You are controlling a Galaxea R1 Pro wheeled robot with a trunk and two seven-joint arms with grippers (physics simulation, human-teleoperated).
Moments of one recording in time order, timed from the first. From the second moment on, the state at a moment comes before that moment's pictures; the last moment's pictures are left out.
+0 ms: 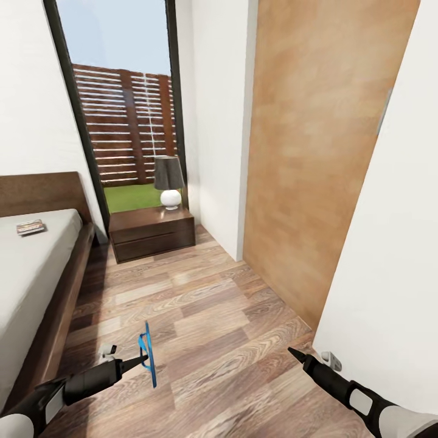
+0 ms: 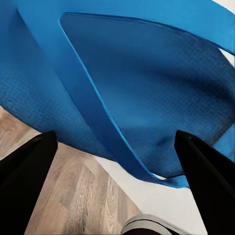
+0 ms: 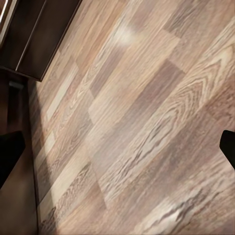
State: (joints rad) left arm -0.60 0.30 0.13 -0.24 0.26 0.24 -1.52; right arm -0.69 -0.21 0.45 0.05 -1.13 0.07 0.80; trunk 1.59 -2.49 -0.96
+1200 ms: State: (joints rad) left arm -0.60 0.30 0.13 -0.24 0.25 0.23 -1.52; right arm -0.69 -0.21 0.45 0.05 -1.13 0.08 0.80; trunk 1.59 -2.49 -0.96
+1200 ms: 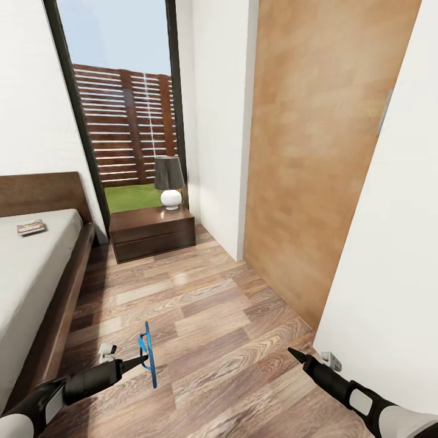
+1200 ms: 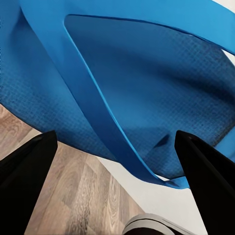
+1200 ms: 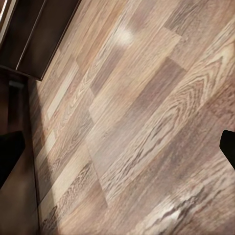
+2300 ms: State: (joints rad) left arm -0.60 0.33 -0.05 -0.35 0.06 0.14 -1.31; right arm -0.69 -0.22 0.45 0.05 -1.13 0.08 0.81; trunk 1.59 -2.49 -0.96
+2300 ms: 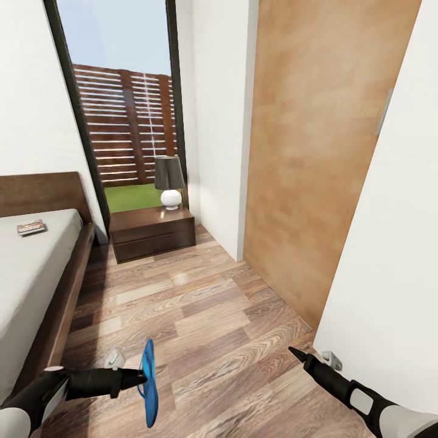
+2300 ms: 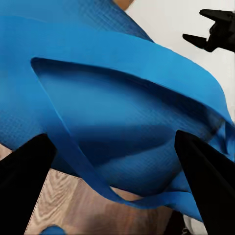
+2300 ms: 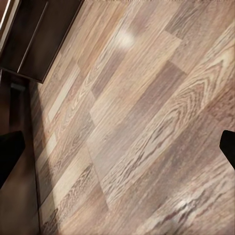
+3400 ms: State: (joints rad) left arm -0.60 0.38 -0.05 -0.42 -0.07 0.13 -1.23; right arm -0.69 -0.21 0.45 0.05 -1.13 0.08 0.91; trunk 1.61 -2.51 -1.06
